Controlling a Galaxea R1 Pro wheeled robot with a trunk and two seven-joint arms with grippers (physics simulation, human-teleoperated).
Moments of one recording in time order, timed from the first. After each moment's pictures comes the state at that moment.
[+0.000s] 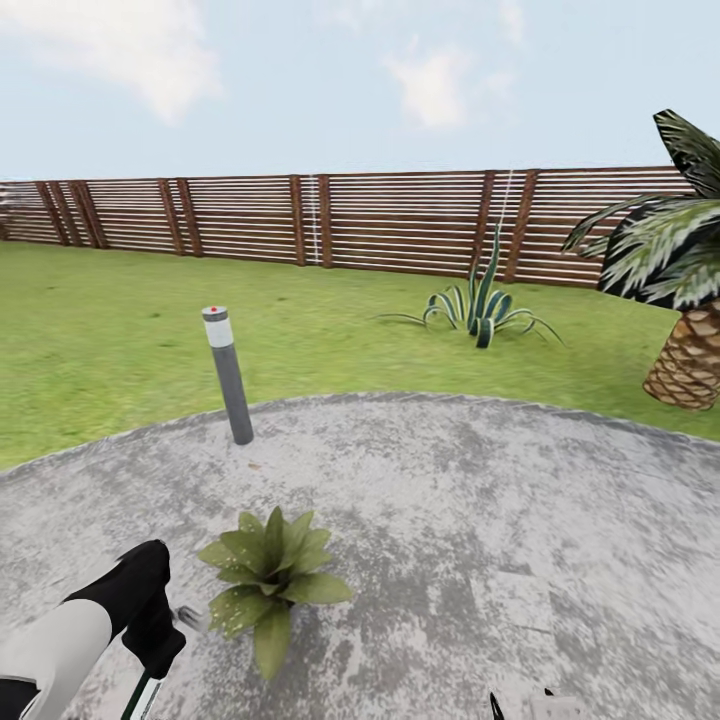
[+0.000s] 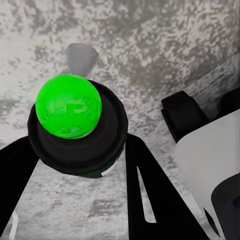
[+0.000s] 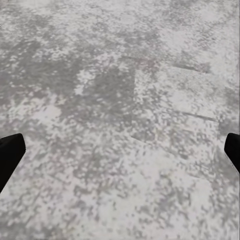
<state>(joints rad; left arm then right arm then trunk) -0.76 0.24 -0.16 -0.37 -0.89 0.87 -1.10 -0.35 -0.08 -0.26 -0.03 0.31 -0.71 -0.02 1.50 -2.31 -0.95</state>
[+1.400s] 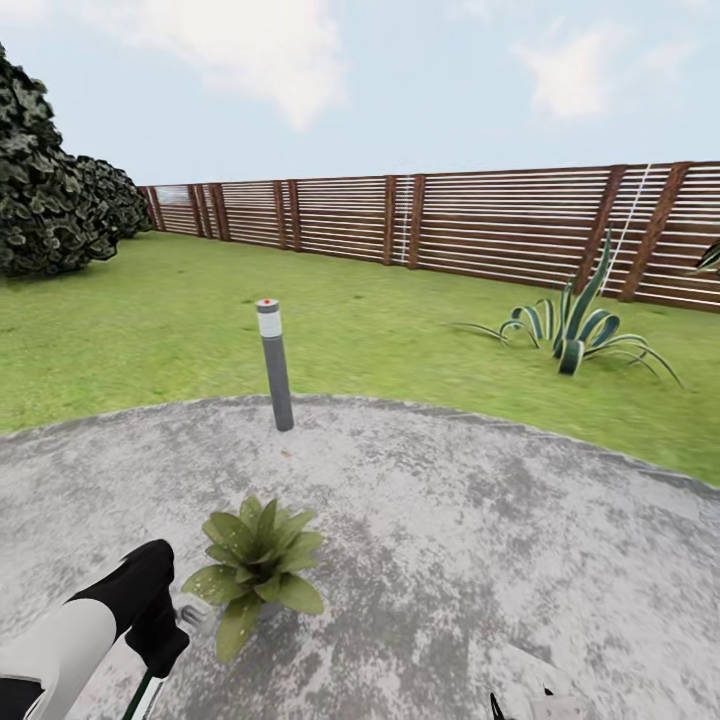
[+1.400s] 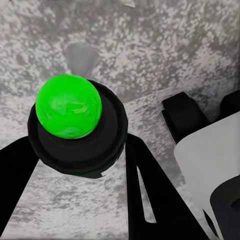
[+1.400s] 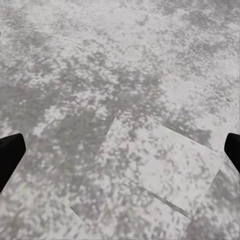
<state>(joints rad) -0.76 0.23 -0.15 -0.37 -0.89 0.89 -1.08 -0.35 -0.08 -0.26 -0.03 0.31 -0.71 -0.02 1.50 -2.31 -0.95</state>
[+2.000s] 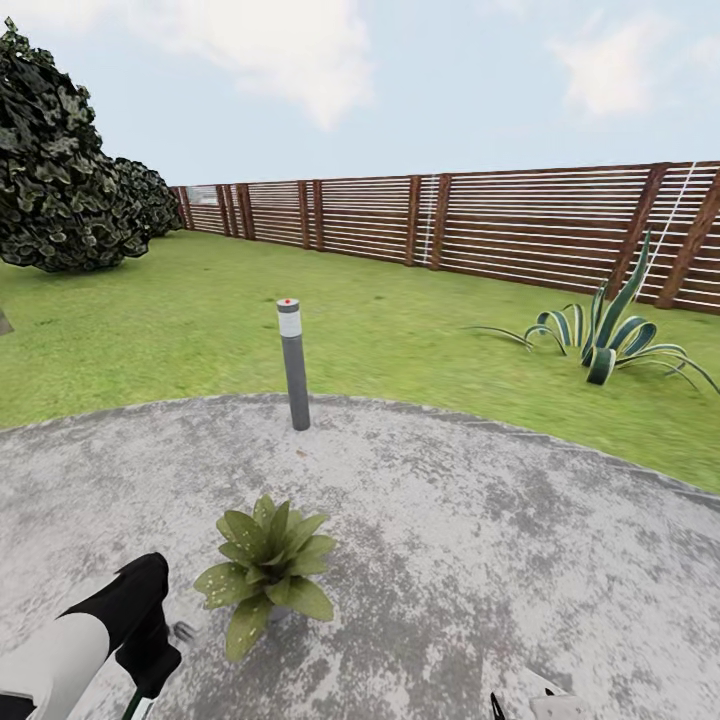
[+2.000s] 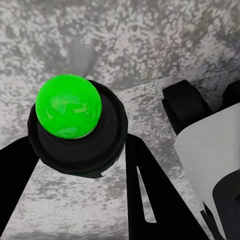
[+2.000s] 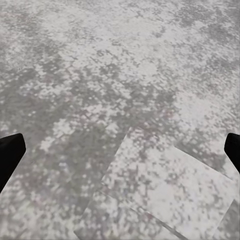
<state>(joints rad) -0.72 0.24 -0.15 -0.37 -0.89 0.89 -1.08 -0.35 -0.08 -0.26 -0.03 0.32 -0.71 -0.01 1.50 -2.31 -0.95</state>
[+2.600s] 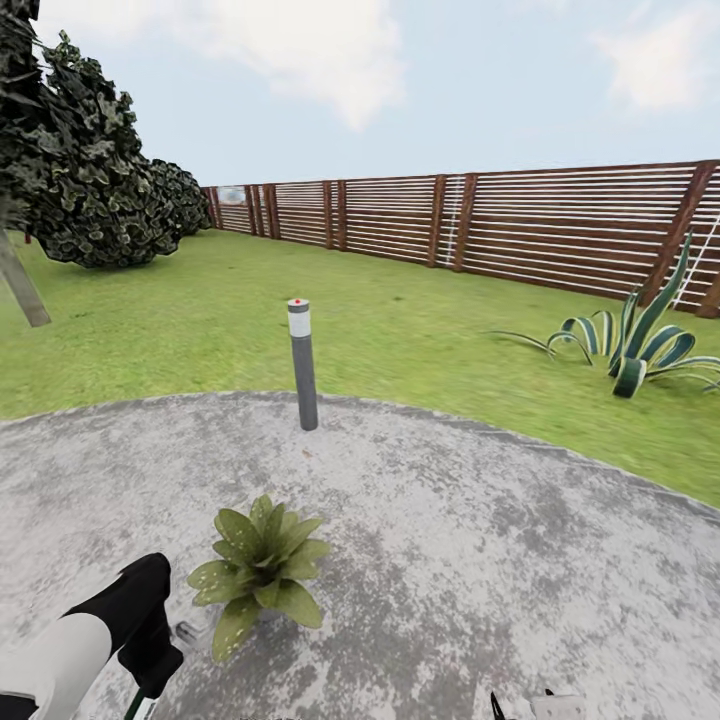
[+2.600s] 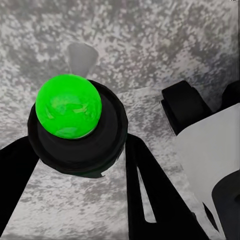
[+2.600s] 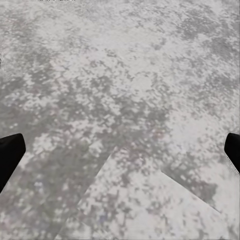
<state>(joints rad) -0.72 0.23 -0.16 -0.36 -0.89 0.89 -1.07 -0.35 -0.08 -0.26 -0.03 0.31 -0.71 -0.02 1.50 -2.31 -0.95</state>
